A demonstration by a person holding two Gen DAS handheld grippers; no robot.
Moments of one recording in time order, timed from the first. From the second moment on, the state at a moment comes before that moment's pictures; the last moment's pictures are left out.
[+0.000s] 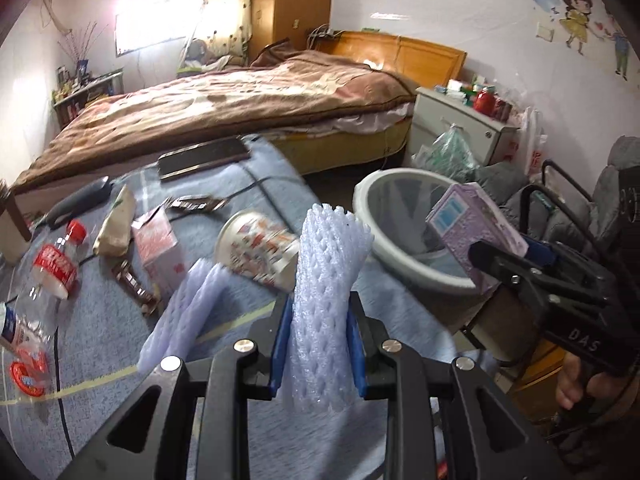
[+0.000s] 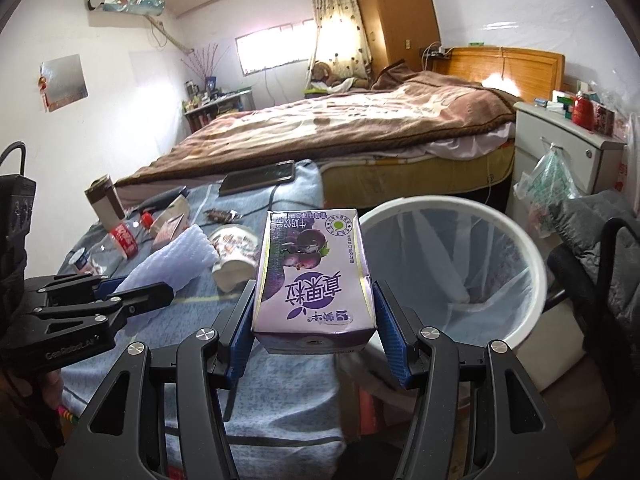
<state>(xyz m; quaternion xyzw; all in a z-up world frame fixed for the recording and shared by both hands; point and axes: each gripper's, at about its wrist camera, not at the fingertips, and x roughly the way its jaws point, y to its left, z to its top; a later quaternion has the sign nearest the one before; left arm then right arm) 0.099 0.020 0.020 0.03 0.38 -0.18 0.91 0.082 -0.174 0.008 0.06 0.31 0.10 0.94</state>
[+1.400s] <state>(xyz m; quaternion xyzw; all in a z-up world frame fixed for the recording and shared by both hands) 0.182 -0.099 0.000 -0.01 0.42 -0.22 0.88 0.138 -0.264 -0.014 0.02 0.39 -0.01 0.92</state>
